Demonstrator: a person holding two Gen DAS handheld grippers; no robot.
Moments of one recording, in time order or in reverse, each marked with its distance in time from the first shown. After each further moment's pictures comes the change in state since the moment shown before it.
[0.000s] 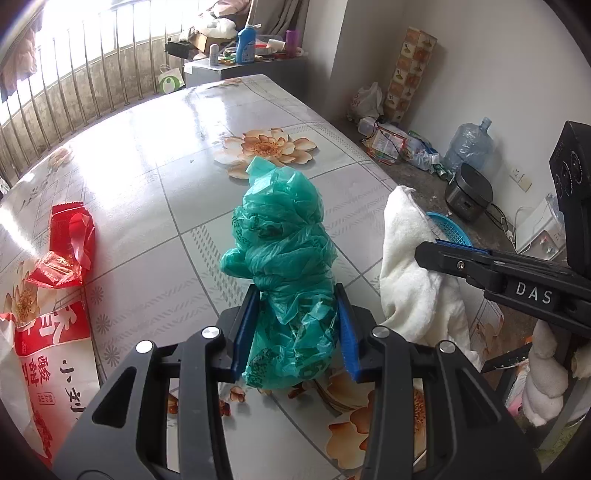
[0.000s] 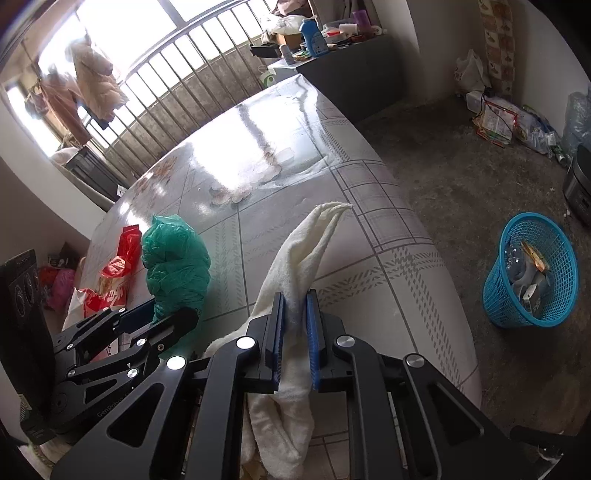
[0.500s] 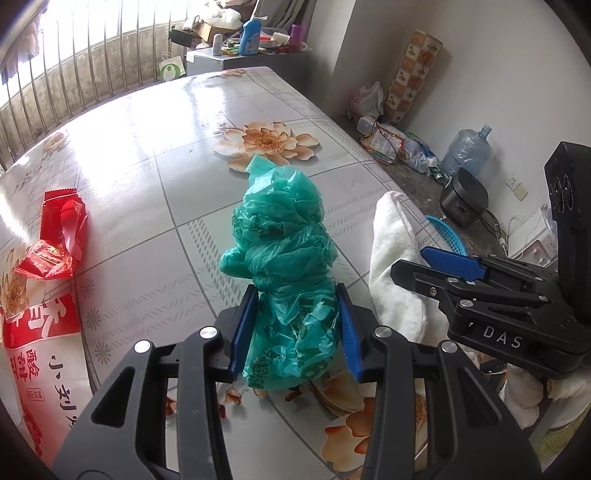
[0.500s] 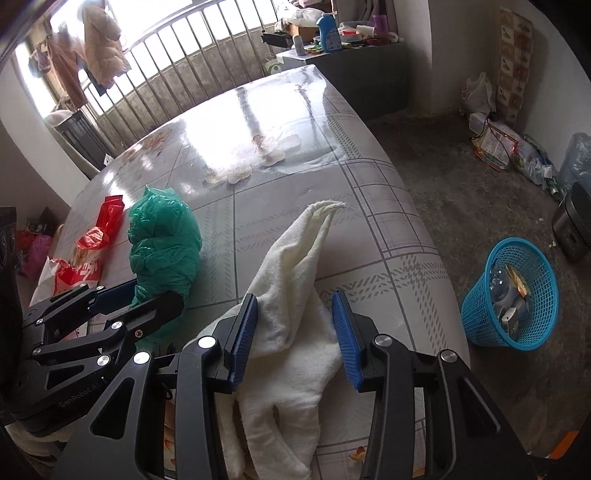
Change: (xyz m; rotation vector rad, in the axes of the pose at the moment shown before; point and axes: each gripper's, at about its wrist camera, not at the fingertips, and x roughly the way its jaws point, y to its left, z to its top) left arm 0.006 0.008 0.002 -0.049 0.023 -0.039; right arm 0.017 0.020 -0.001 -0.137 0.034 -0.118
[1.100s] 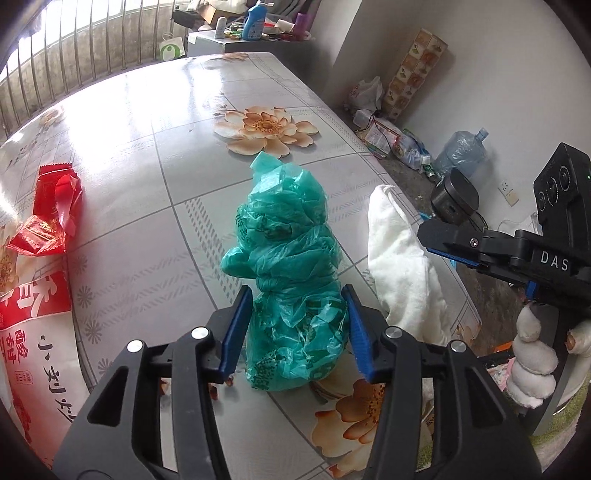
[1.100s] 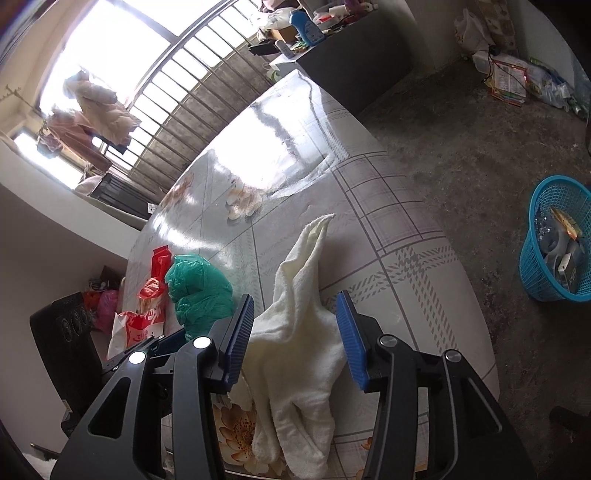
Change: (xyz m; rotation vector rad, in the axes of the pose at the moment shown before) left arm -0.004 0.008 -0.003 -0.063 0.052 -0.056; right arm -0.007 -0.045 0.007 0.243 0.019 0.269
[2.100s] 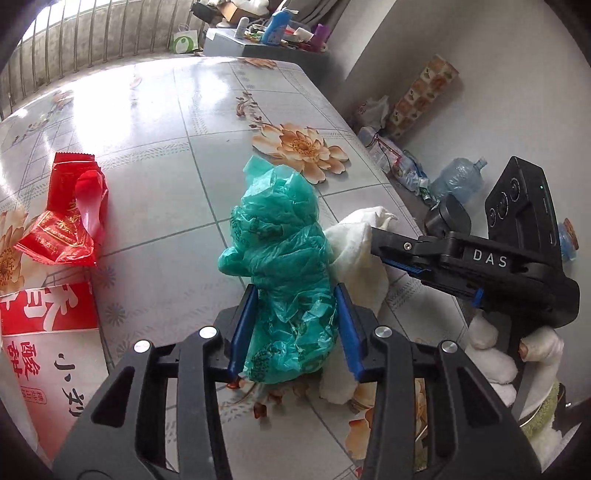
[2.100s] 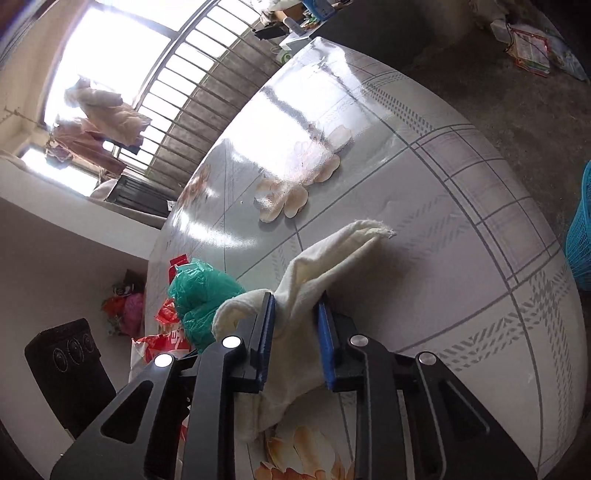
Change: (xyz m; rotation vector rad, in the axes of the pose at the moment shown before) left arm -0.010 0.036 0.006 -0.089 -0.020 -0.088; right arm 0.058 0.021 0.021 0.083 0.071 0.140
